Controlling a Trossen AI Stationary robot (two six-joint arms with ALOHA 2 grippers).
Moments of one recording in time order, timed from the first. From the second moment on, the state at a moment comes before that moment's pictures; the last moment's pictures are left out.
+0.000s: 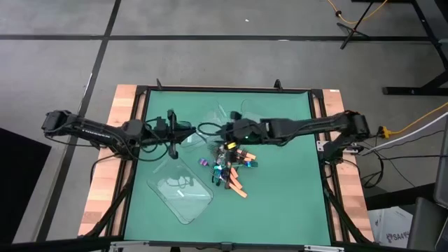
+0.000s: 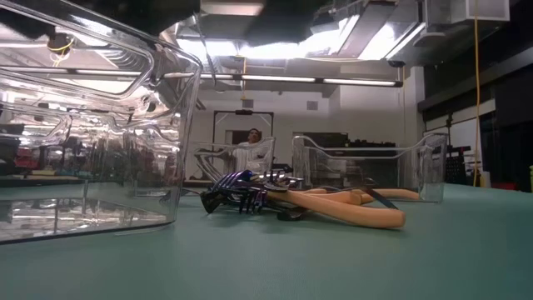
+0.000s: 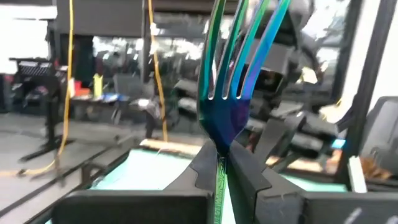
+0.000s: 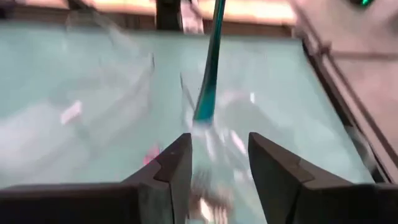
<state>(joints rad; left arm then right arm) -0.06 0.85 0.37 0.63 -0.27 -0.05 0.07 1.67 1.45 -0.39 0.21 -0.03</state>
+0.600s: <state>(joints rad) 0.28 1.21 0.99 -0.28 -0.07 -0.13 0.07 1.59 1.43 -0.78 0.15 0.06</state>
